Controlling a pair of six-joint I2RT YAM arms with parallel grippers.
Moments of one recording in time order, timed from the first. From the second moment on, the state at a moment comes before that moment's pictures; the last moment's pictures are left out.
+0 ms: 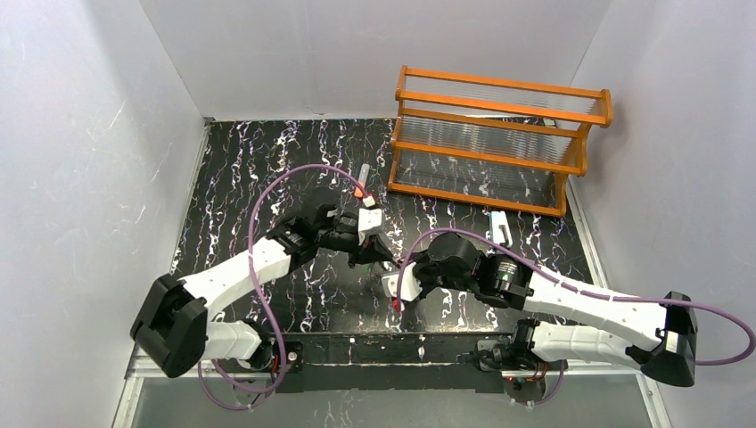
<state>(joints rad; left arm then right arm) -0.67 1.29 0.78 -0.04 0.93 0.37 1.18 0.98 0.79 -0.45 0.05 -1.05</state>
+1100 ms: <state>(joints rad) -0.75 1.09 0.62 0.13 0.61 0.21 1.18 1.10 0.95 -0.56 -0.02 -0.47</state>
